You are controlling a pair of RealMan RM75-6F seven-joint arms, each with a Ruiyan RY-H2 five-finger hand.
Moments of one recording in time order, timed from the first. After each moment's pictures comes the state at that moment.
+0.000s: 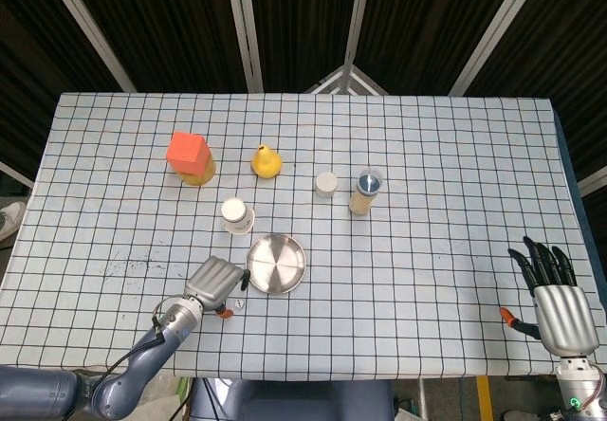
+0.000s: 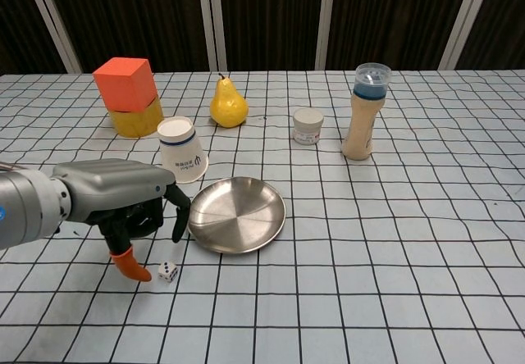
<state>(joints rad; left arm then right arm) -0.76 -1.51 -0.06 -1.87 0.80 0.97 0.79 0.06 -1.14 0.05 -1.61 -1.56 1.51 -0.06</state>
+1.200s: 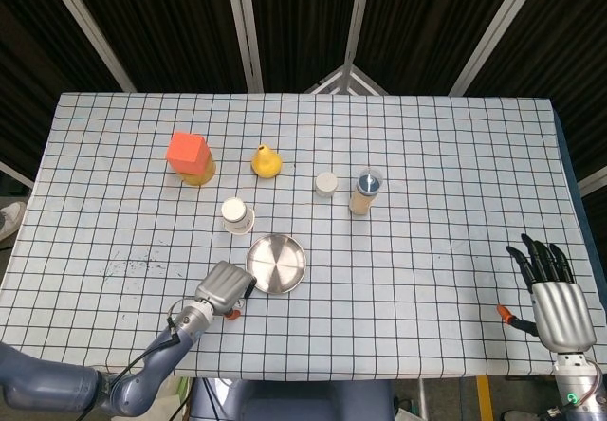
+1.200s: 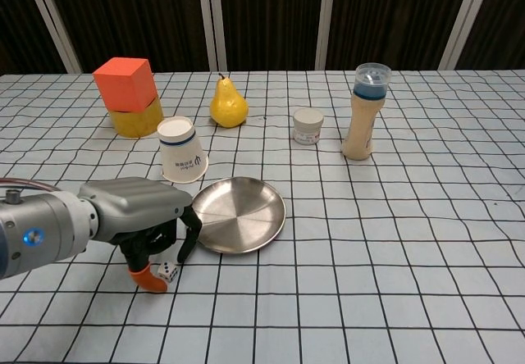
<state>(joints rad) -0.82 -1.60 -0.02 -1.78 0.74 0.99 0.83 0.07 -1.14 0.06 -1.63 -1.54 1.49 -0.06</state>
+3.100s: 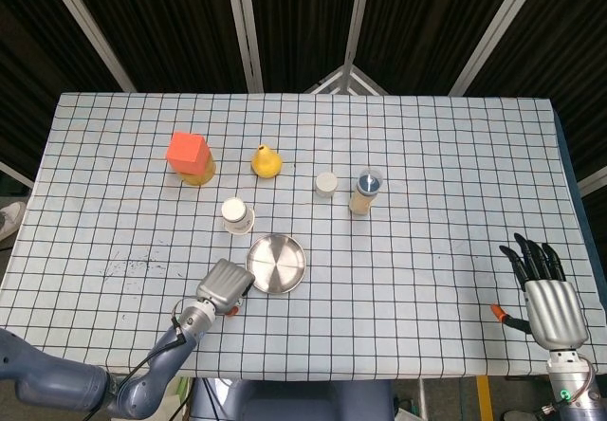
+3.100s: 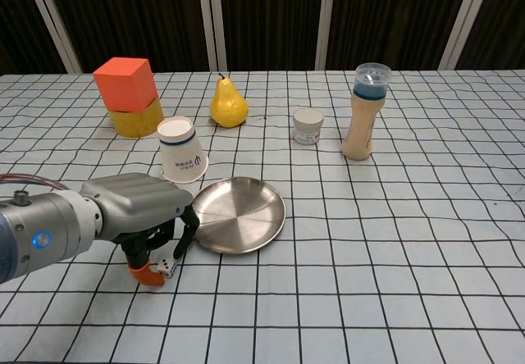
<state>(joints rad) -0.88 -1.63 0.02 -1.79 0.68 1.09 0.90 0.08 -1.15 0.06 -1.65 -1.52 1.47 -0.07</state>
